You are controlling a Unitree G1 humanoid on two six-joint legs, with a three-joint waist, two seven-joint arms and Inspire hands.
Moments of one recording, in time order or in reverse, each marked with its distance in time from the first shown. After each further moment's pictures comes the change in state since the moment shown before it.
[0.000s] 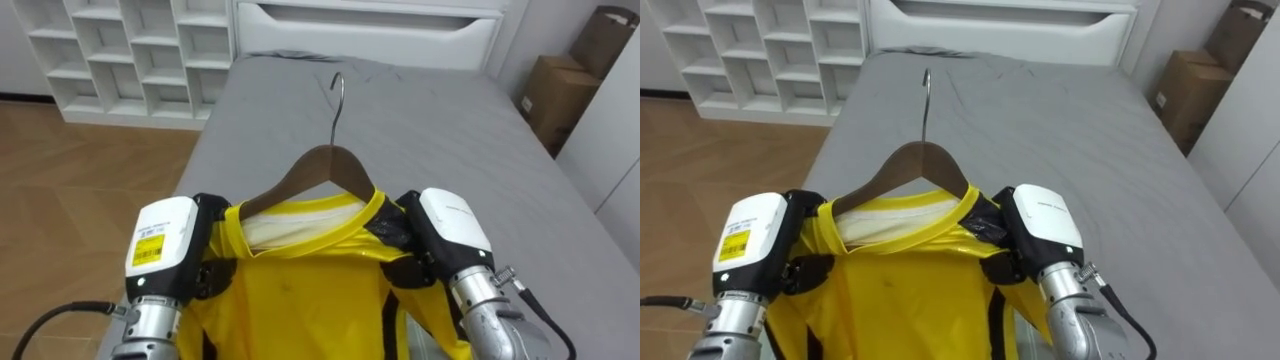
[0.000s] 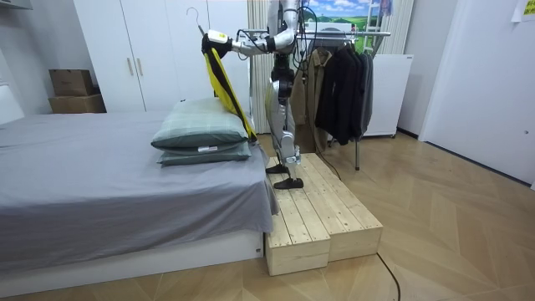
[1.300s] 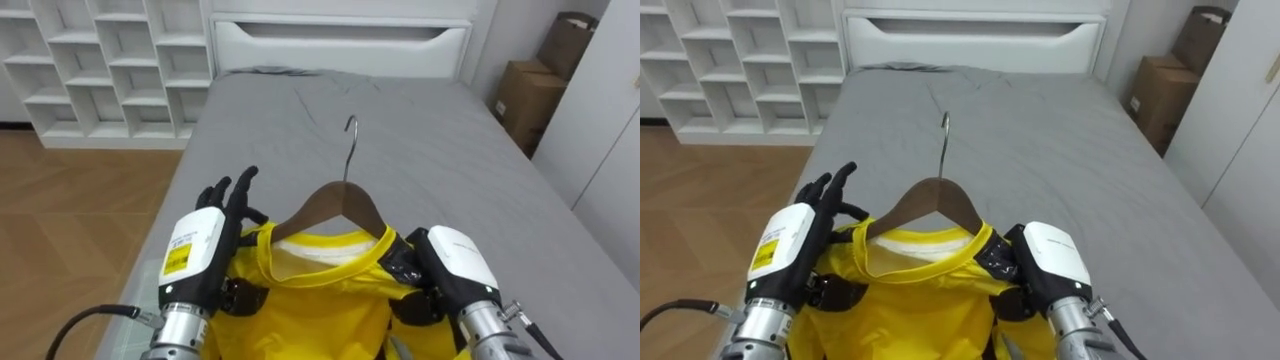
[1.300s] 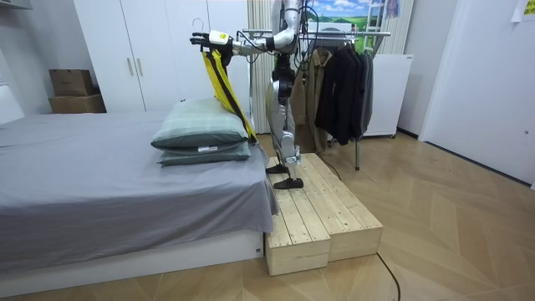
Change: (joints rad) left arm 0.009 -0.015 -0.094 -0.007 -0.162 -0.028 -0.064; right arm 0.090 -0.003 -0.001 0.054 0.039 -0.008 0.022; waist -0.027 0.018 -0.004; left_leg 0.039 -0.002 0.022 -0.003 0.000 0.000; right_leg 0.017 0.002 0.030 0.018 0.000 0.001
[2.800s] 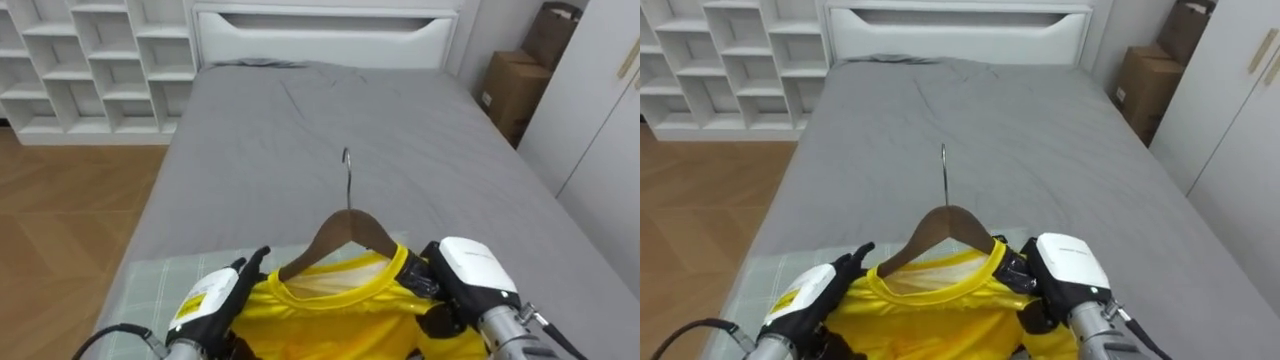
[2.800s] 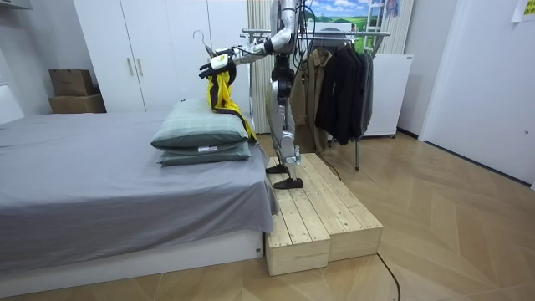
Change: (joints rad) left arm 0.015 0.043 -0.014 0.160 -0.098 0.020 -0.342; right arm 0.000 -0.100 -0.037 0.034 -0.113 -0.037 0.045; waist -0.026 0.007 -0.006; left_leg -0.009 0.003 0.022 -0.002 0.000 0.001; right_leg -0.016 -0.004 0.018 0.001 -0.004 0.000
